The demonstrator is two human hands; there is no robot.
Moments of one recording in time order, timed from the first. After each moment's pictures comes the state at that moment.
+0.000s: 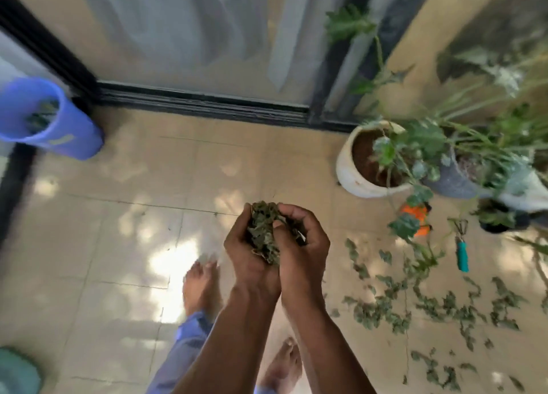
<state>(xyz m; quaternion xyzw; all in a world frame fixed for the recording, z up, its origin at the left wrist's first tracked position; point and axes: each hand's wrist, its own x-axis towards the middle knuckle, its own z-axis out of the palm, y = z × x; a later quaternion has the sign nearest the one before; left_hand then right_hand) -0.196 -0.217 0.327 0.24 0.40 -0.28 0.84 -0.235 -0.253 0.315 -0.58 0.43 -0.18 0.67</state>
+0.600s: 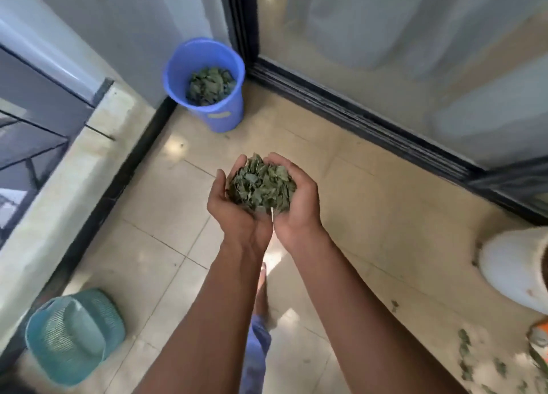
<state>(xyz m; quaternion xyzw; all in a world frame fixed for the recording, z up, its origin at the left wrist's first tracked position) 0.091 0.119 0.218 0.16 0.42 -0.02 0.89 0.102 0.053 0.250 -0.33 0.38 0.12 0.86</state>
